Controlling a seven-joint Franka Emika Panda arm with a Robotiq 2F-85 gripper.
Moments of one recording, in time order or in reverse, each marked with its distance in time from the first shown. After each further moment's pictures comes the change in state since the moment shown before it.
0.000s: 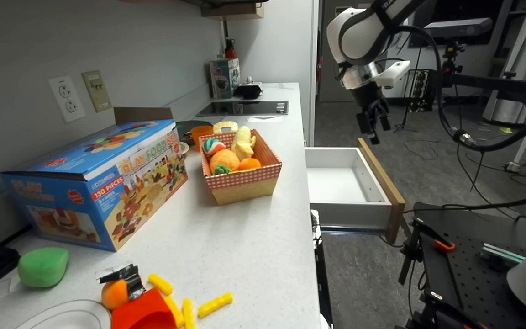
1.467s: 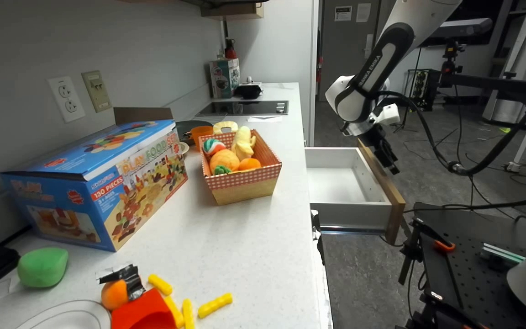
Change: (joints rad) arm -0.136 0.413 0.005 0.126 -0.091 0.072 -0.406
